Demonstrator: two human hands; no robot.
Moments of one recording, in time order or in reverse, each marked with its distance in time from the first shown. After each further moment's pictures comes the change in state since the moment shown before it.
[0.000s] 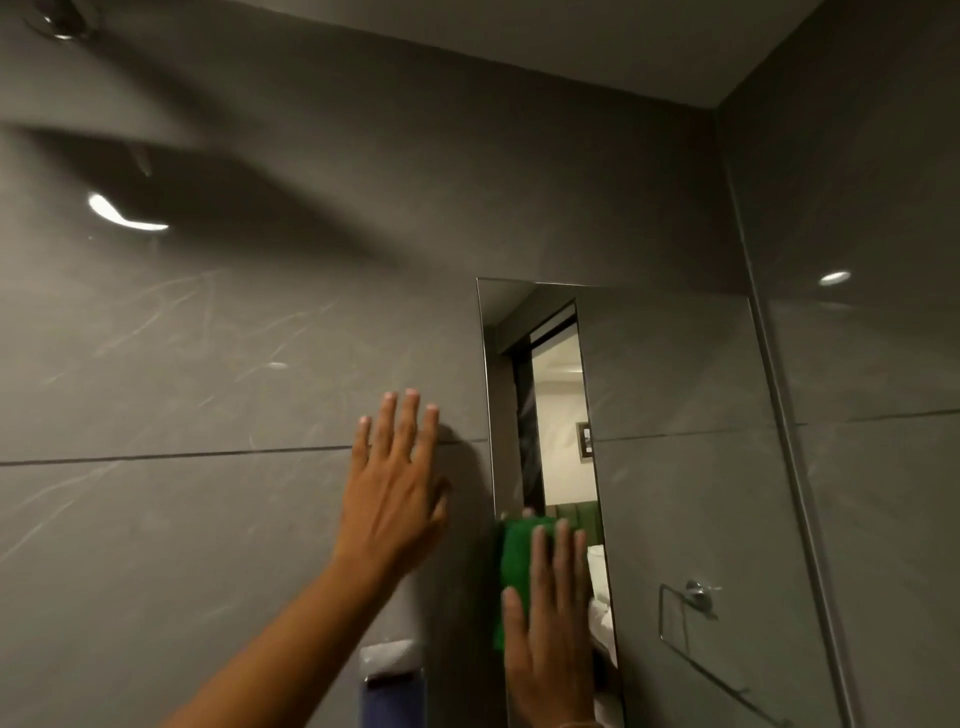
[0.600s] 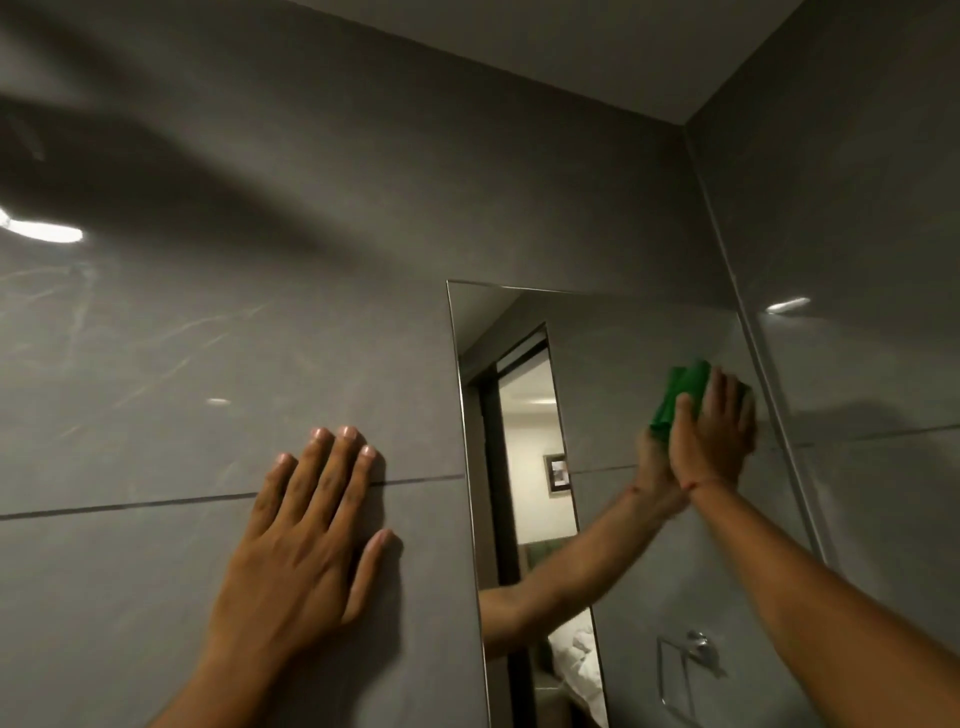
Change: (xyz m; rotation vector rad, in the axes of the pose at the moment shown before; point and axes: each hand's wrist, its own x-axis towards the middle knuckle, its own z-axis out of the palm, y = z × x) left_hand 0.017 -0.042 0.058 0.129 0.305 0.167; right_hand 0.256 0.161 -0.046 -0.194 0.260 0.550
